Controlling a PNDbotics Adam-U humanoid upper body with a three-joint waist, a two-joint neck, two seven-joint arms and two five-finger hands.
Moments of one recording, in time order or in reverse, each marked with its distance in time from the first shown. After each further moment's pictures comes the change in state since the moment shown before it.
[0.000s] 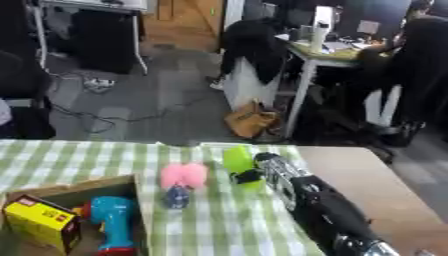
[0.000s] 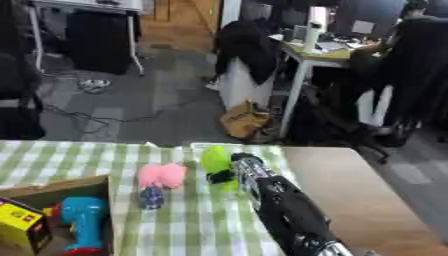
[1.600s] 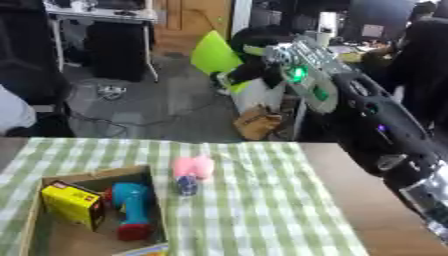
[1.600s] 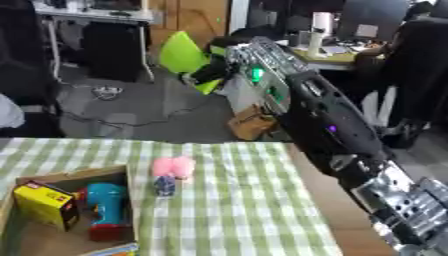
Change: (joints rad) left arm 0.061 0.018 -0.010 0.000 0.003 0.013 -0.016; right arm -0.109 -0.147 0.203 -0.557 -0.249 -0.078 0.237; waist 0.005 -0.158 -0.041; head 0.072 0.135
